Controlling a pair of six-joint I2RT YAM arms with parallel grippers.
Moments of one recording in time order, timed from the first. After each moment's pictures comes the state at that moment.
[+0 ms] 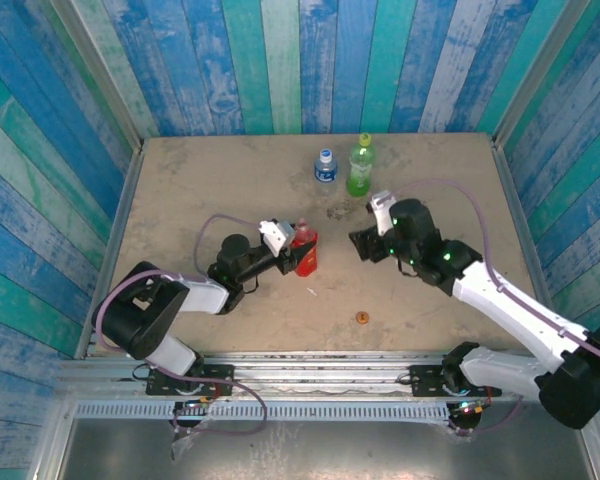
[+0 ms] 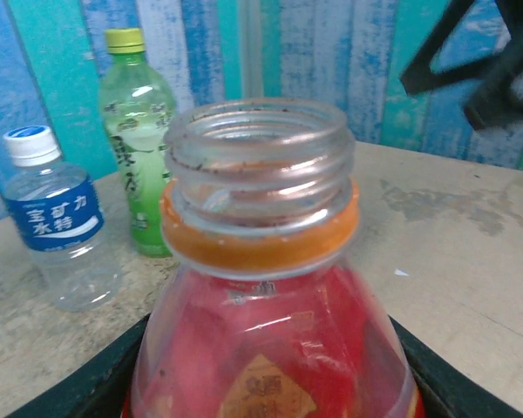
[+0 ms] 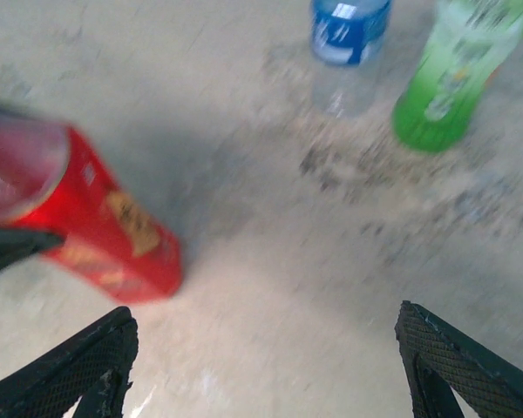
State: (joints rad) left arm -0.56 1.53 0.38 1.10 0.44 0.07; right arm 0.66 1.10 0.84 -0.40 0.06 0.16
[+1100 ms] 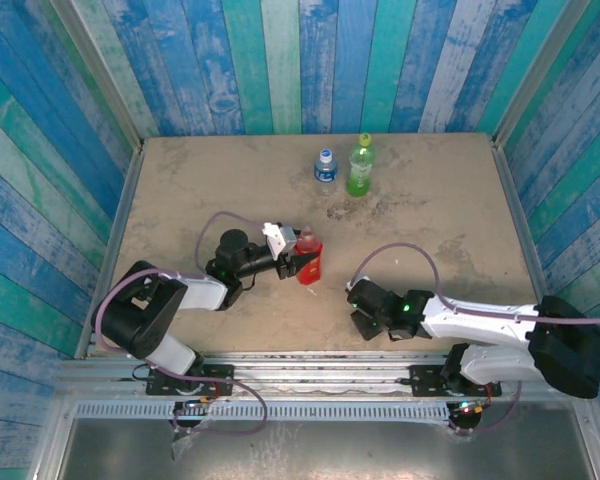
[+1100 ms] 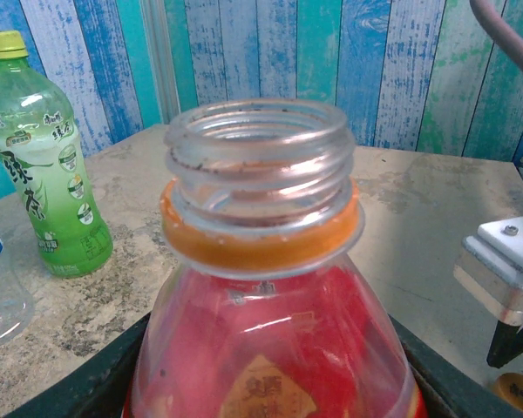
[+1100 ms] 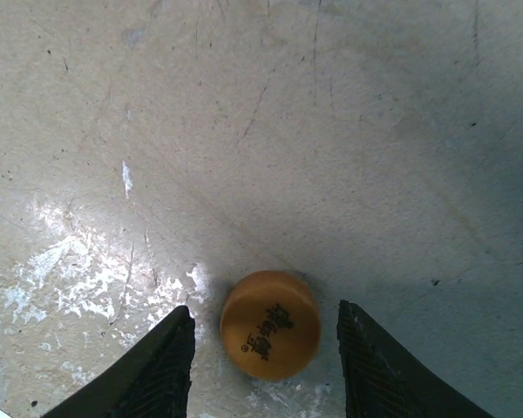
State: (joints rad) left arm -0.53 1.53 0.40 1.05 0.66 0.11; right arm 1.05 1.23 0.50 -0.45 0.18 0.46
